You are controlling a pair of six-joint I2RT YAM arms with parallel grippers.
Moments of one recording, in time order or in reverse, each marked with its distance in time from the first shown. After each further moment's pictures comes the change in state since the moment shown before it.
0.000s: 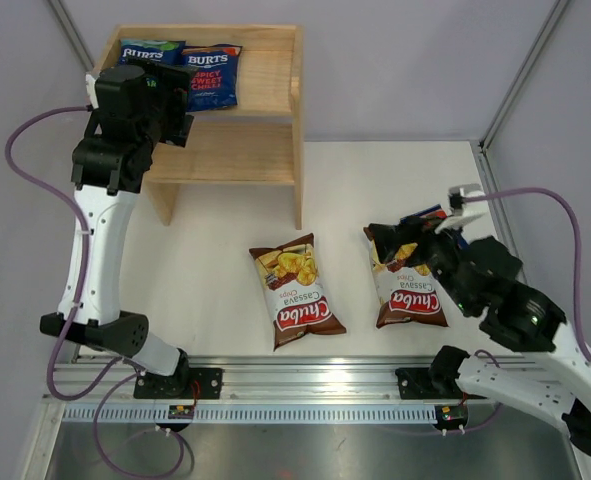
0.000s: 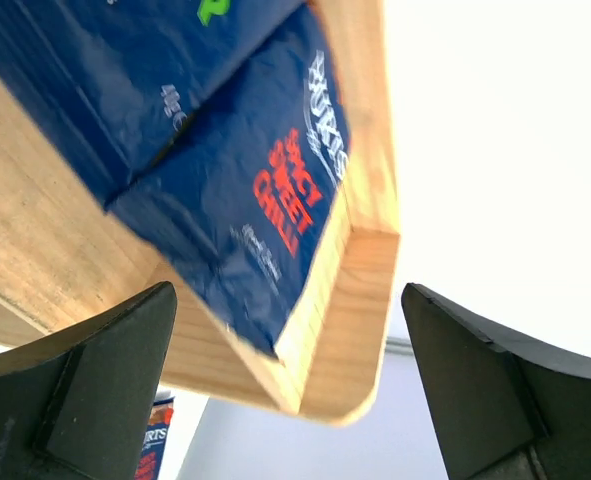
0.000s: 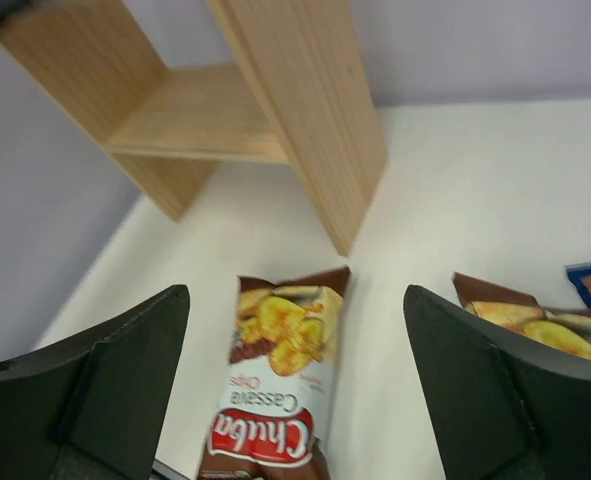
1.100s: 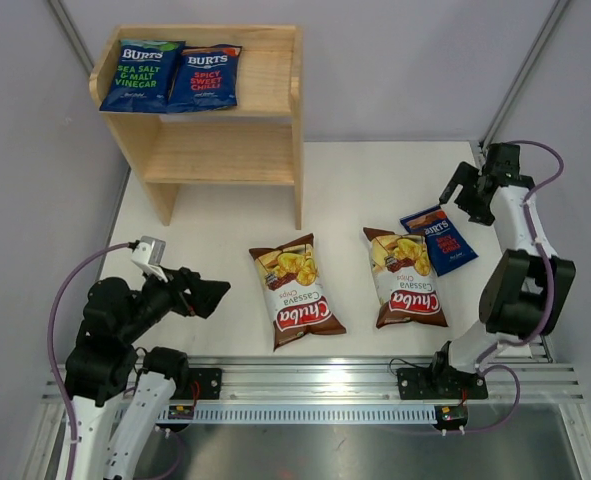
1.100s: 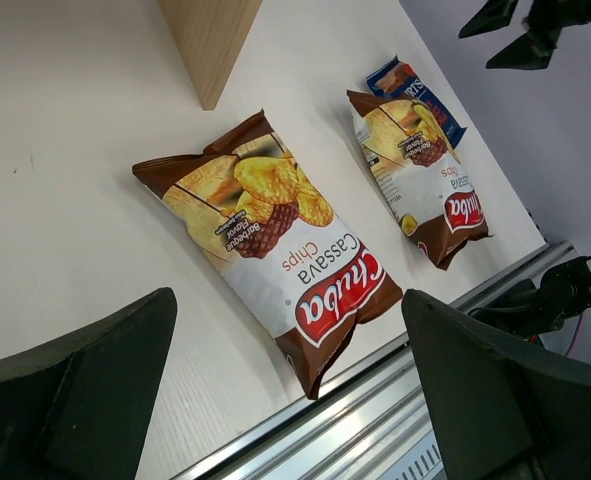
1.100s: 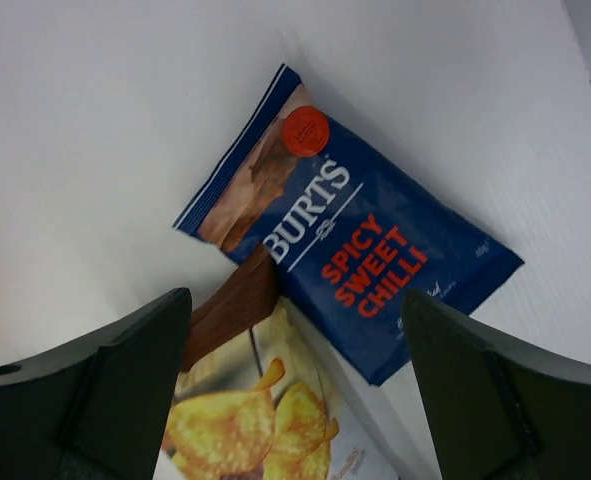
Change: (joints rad) left arm -0.006 -1.258 -1.358 0.120 0.612 1.007; right arm -1.147 0.973 0.293 -0.214 -0.512 -0.066
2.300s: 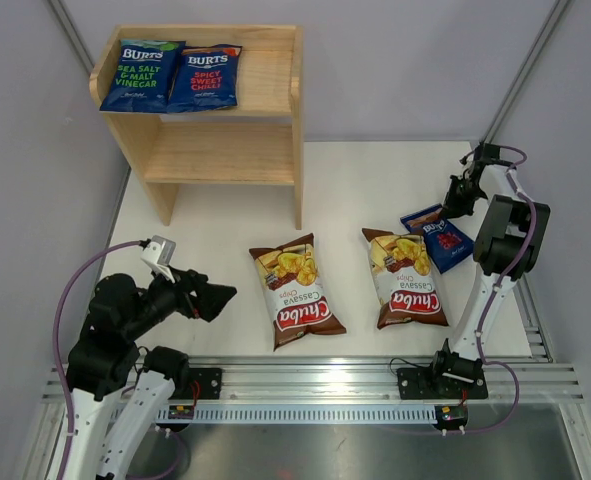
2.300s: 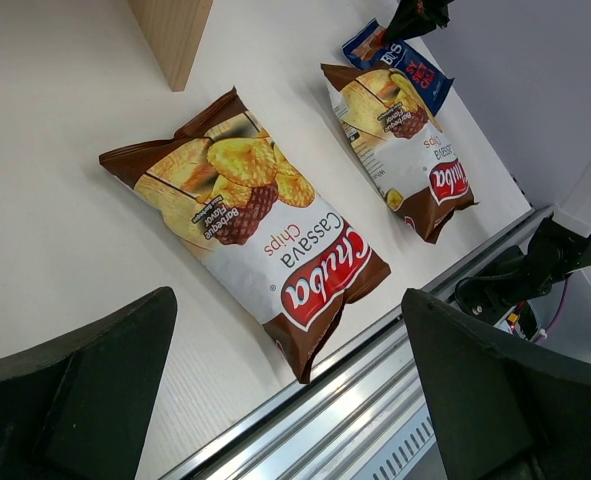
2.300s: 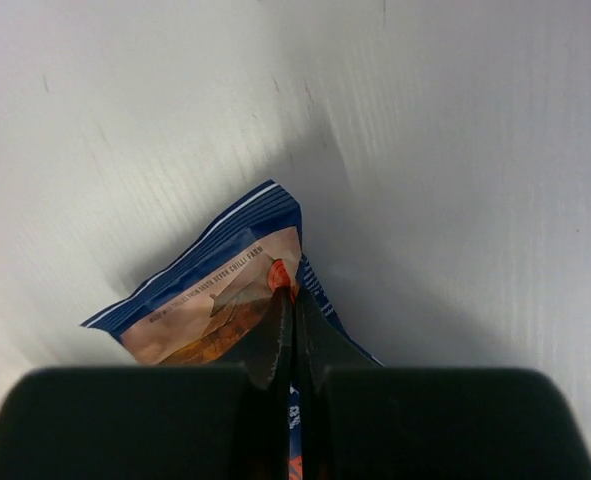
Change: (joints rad) left arm -0.068 0.015 -0.016 0.011 0.019 0.014; right arm -0.037 0.617 0.398 -0.125 -0.198 -0.246
